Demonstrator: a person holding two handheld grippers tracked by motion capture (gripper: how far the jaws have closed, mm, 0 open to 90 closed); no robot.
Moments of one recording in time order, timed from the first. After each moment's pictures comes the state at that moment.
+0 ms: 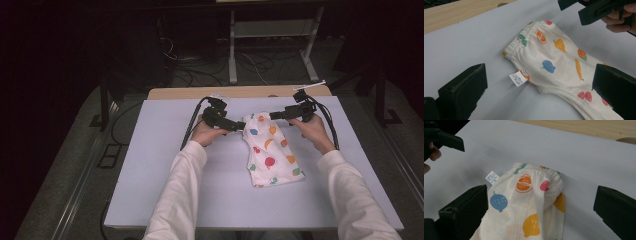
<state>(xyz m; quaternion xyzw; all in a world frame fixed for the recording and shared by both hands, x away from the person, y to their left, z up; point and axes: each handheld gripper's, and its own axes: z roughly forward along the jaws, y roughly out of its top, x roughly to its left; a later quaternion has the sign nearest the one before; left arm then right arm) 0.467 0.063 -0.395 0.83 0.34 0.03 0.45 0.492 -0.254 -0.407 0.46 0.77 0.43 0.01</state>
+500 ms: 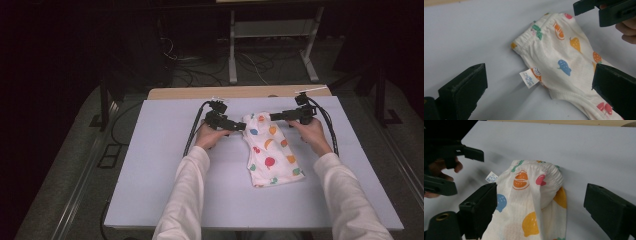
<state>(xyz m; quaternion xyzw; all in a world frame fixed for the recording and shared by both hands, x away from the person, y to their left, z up) 0.485 0.057 -0.430 0.81 0.40 0.00 0.44 0.493 -0.264 -0.424 0.49 0.74 0.46 -0.02</state>
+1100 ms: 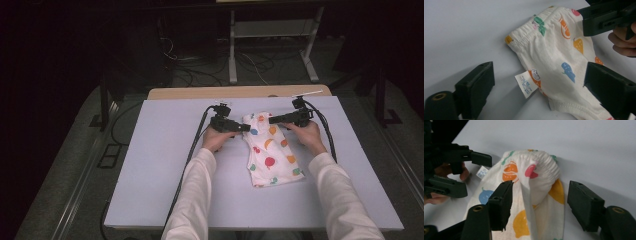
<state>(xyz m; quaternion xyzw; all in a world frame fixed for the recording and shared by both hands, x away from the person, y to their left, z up) 0.490 0.045 -0.452 0.79 0.41 -0.04 0.45 0.500 -0.260 -0.445 0.50 0.75 0.44 -0.04</state>
